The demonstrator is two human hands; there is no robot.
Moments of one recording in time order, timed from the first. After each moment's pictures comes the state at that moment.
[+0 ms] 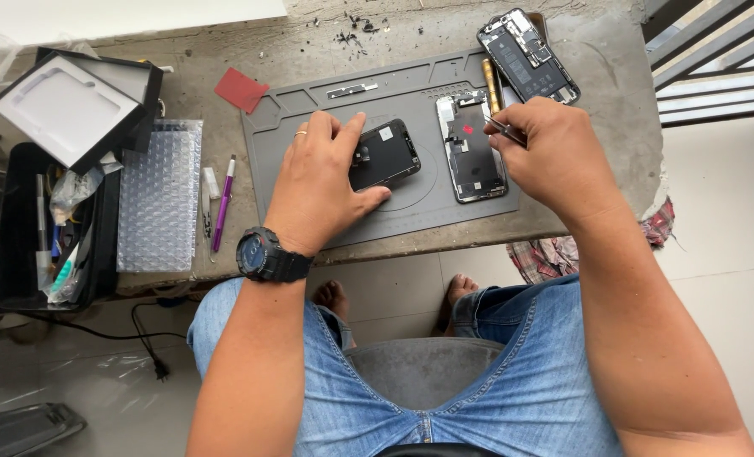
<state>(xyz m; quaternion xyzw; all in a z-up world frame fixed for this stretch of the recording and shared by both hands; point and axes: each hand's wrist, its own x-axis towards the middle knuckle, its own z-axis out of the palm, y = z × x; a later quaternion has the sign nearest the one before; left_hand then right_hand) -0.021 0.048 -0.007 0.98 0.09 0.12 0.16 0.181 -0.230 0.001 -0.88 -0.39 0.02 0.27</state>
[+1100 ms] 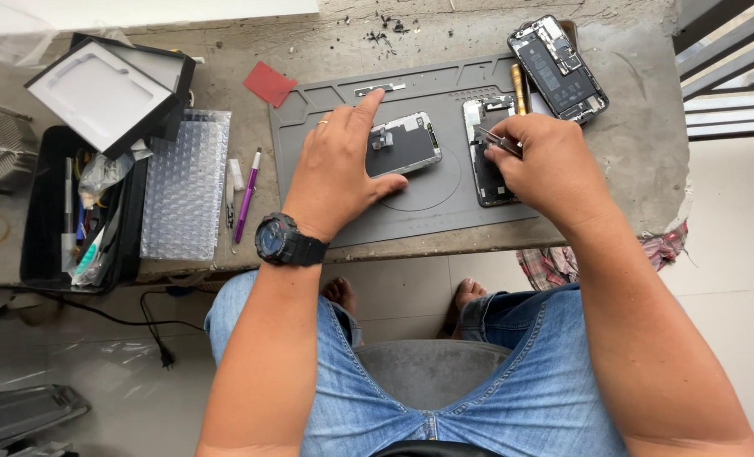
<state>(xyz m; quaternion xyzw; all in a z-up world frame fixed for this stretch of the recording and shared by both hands) -0.017 0.066 -0.020 0.97 0.09 0.14 0.20 0.166 -0.201 -0.004 -0.90 -0.35 0.09 0.26</state>
